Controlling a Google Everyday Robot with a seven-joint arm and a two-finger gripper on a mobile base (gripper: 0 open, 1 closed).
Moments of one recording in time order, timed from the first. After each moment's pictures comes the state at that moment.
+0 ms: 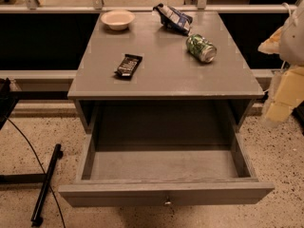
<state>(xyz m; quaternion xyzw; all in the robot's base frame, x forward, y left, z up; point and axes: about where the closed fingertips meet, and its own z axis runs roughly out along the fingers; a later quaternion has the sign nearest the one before) 0.438 -0.217 0.976 -0.60 0.78 -0.03 0.16</state>
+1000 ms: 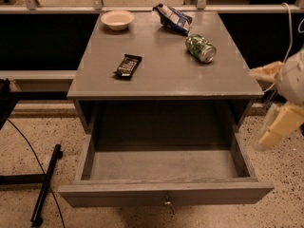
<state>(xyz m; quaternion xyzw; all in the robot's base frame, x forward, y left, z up) 0.437 -0.218 0.917 -0.62 0.74 0.04 0.25</state>
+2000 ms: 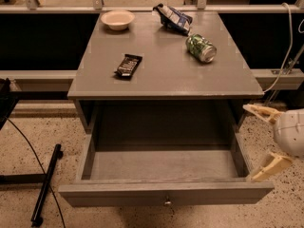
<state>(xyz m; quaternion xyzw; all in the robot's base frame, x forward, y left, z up) 0.422 -0.232 0.817 -0.64 0.68 0.07 0.36</state>
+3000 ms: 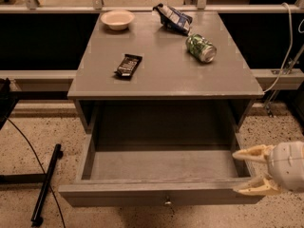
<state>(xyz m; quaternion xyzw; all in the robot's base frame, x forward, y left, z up) 0.376 -0.223 0.764 -0.63 0.70 0.10 0.32</state>
